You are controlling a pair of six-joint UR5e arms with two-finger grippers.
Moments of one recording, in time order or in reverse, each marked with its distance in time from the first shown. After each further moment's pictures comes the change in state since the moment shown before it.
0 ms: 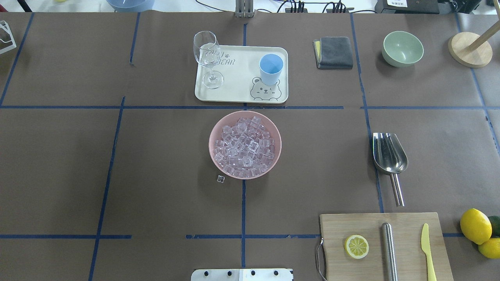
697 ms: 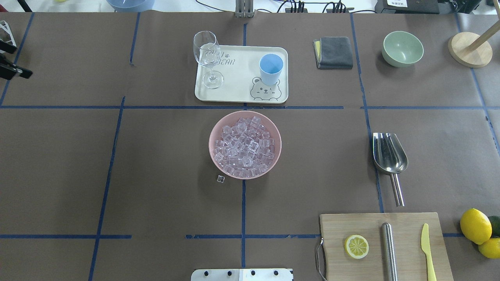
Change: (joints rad) left arm 0.240 -0.044 -0.019 -0.434 -0.004 -0.006; right arm -0.018 0.002 0.010 0.003 0.048 0.009
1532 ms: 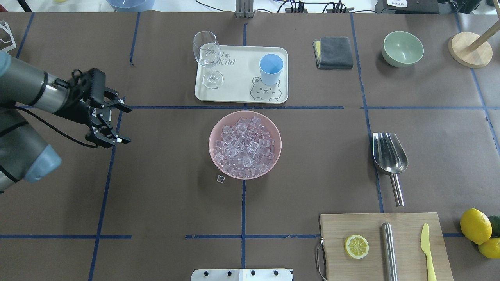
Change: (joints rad) left arm 0.406 -0.094 0.073 -0.318 0.112 0.000; right arm -0.282 0.002 0.056 0.242 -0.122 0.345
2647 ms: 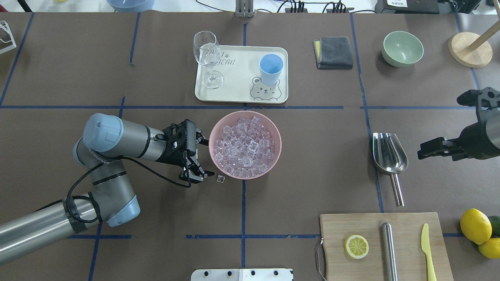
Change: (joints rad) left arm 0.254 -0.201 0.201 -0.224 0.268 -0.179; right arm -0.373 -0.002 0.127 0.167 -0.170 0.673
